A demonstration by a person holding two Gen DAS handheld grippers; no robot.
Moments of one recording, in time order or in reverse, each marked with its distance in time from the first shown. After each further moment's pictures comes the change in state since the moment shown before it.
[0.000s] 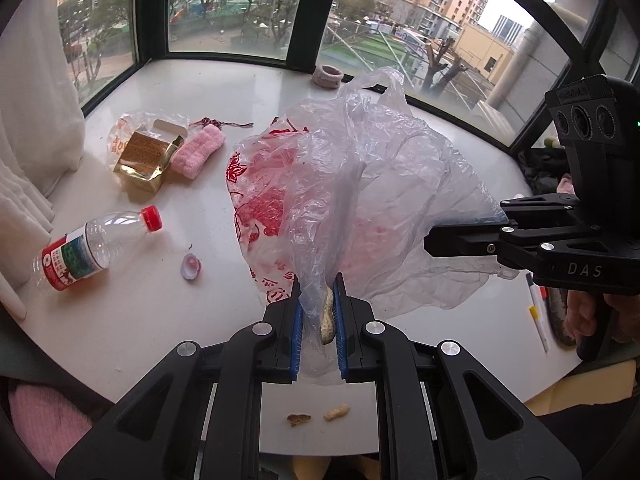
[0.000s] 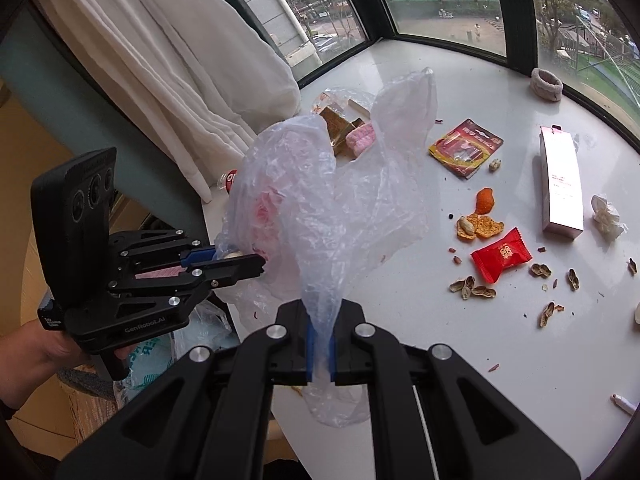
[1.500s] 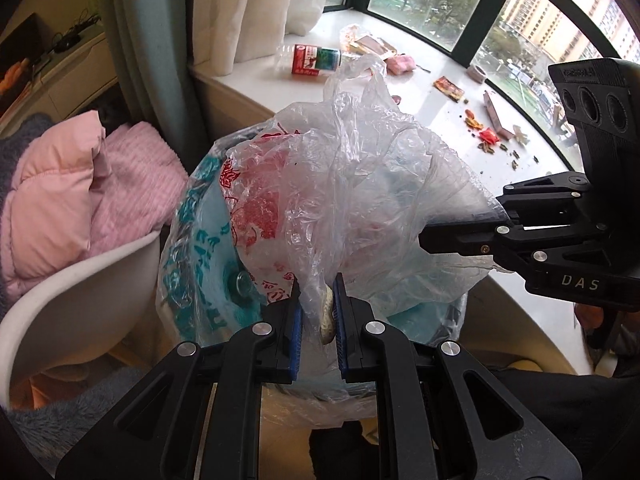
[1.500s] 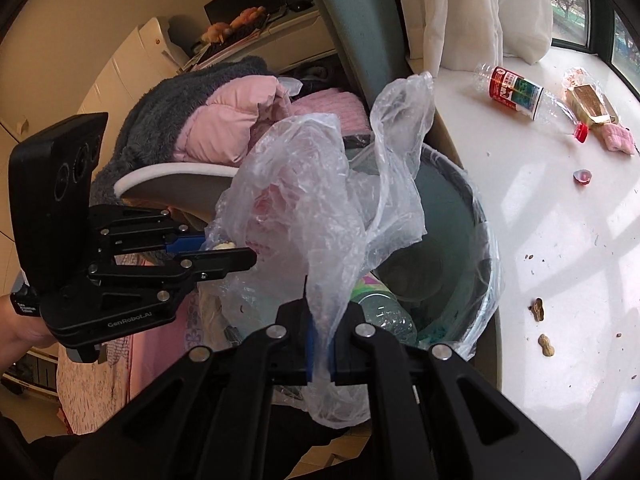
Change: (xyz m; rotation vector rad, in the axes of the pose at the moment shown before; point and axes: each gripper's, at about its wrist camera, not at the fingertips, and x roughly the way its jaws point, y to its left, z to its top) left arm -0.182 0.050 -0.294 -0.451 0.032 0.317; right arm 0.095 0.259 -0.143 -0.484 0.312 0.211
